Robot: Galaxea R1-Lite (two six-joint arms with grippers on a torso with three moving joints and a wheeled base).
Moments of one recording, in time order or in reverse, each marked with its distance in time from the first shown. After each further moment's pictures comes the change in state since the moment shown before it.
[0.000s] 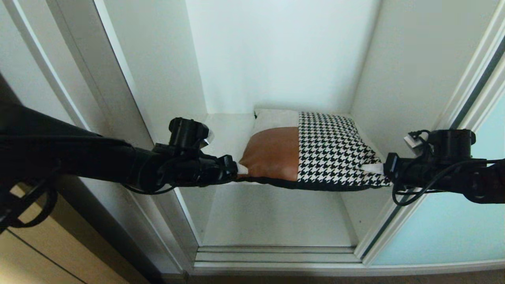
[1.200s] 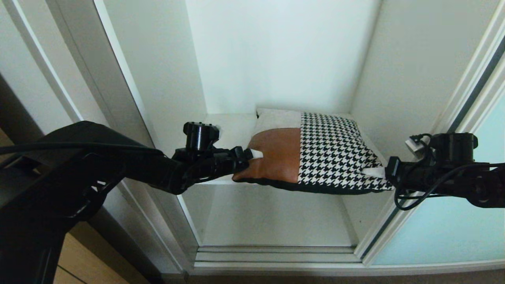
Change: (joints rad) left arm 0.000 0.190 -0.119 -0.292 -0.043 -0.098; right arm -0.002 -0.010 0.041 -0.008 0.007 -0.002
